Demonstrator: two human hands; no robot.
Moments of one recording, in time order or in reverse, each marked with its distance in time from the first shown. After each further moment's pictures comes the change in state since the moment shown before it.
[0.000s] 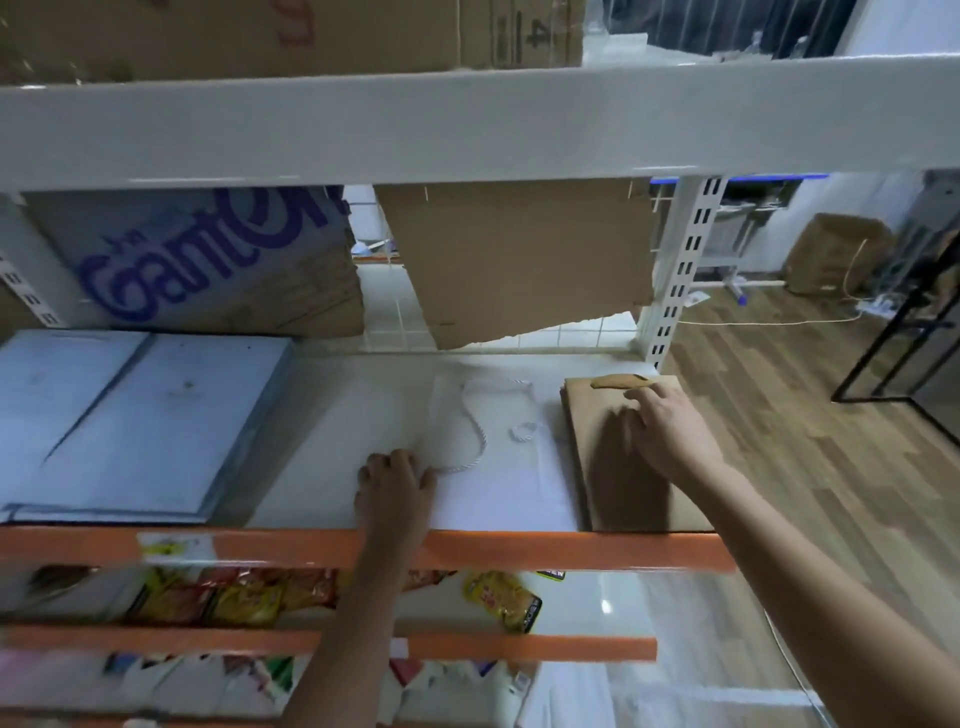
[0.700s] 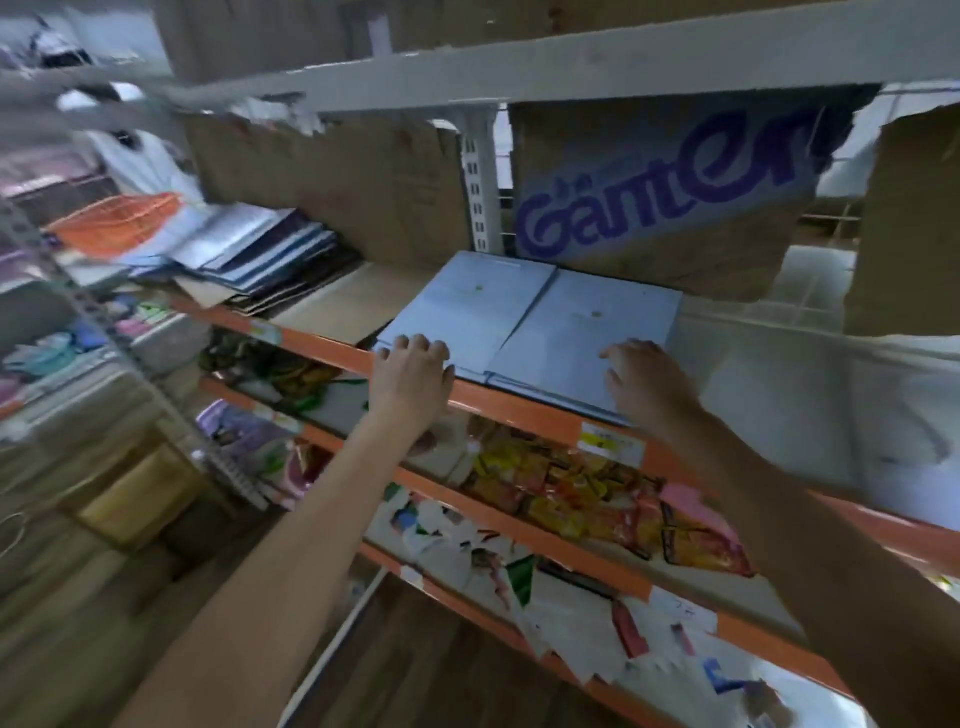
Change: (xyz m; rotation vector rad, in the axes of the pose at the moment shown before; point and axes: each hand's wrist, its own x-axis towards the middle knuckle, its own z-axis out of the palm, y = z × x) left_hand 0.007 -0.352 -0.260 0.527 0.203 0.005; right_hand -0.046 -0.452 0.101 0.178 -0.176 -0.533
